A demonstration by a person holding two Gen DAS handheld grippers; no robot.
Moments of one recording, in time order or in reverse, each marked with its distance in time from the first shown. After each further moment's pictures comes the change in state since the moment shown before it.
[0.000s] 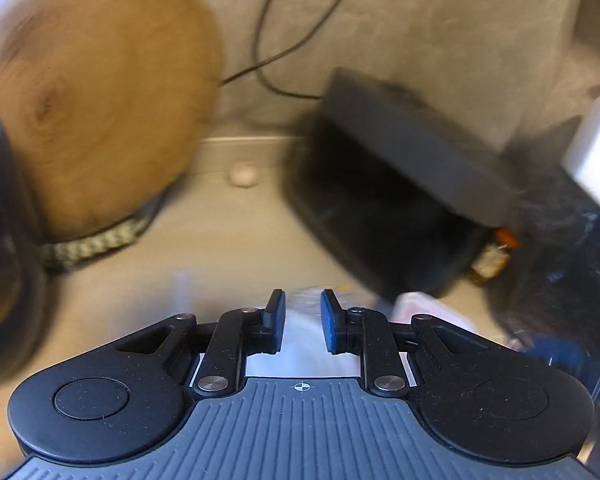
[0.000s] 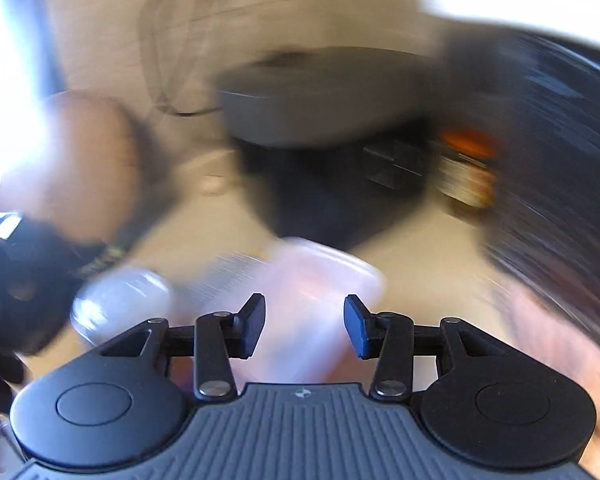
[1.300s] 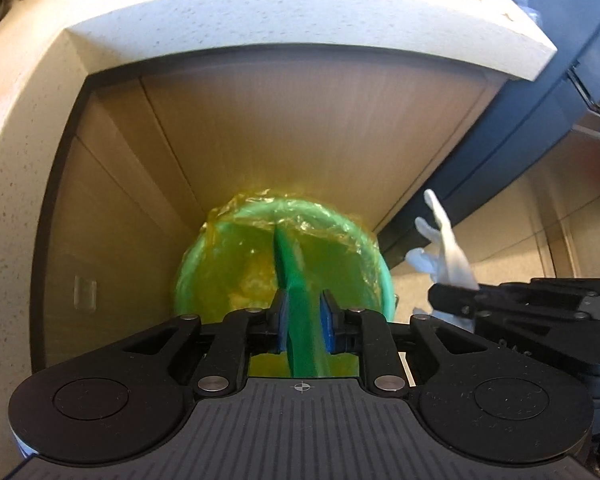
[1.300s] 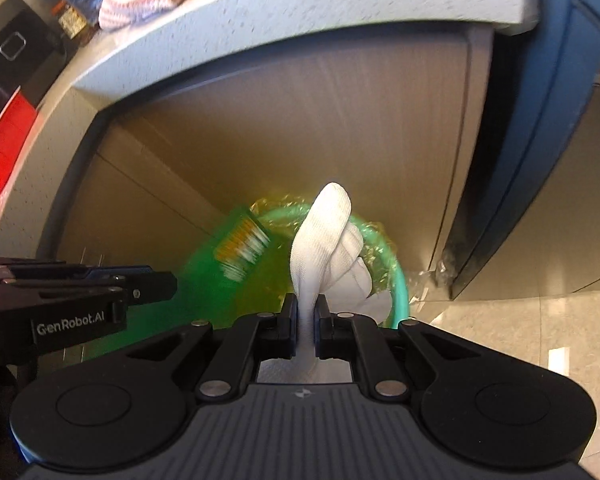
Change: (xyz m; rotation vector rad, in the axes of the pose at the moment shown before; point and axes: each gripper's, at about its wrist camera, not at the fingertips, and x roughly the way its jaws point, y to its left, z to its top) left arm 0.031 -0.229 -0.320 0.936 0.646 -0.445; right arm -0.104 -0.076 -0.368 0.870 0.166 -0.504
